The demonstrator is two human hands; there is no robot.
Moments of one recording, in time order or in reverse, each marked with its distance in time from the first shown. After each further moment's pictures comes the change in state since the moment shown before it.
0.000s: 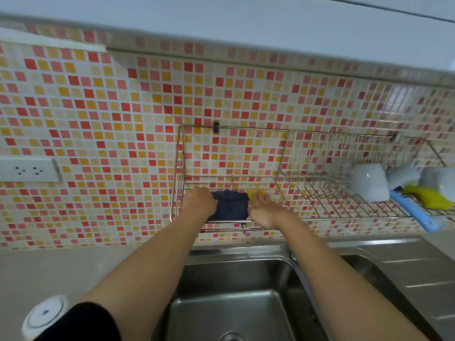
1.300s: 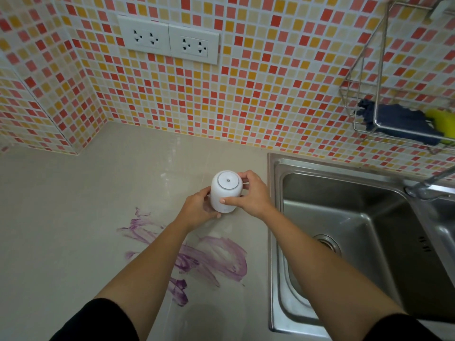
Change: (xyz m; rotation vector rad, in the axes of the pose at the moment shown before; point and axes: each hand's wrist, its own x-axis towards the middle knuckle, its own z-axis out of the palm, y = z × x) left_hand -0.183 -0.382 0.218 -0.976 -0.144 -0.084; right_hand -0.011 -0.312 0.294 0.670 0.124 -0.246
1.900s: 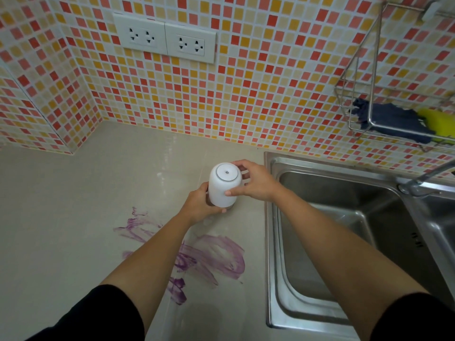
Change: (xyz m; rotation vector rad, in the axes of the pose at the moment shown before) left_hand 0.013 0.000 0.006 -0.118 -0.032 -0.024; right_hand 0.014 -0.028 -0.039 -0.119 -0.254 -0.078
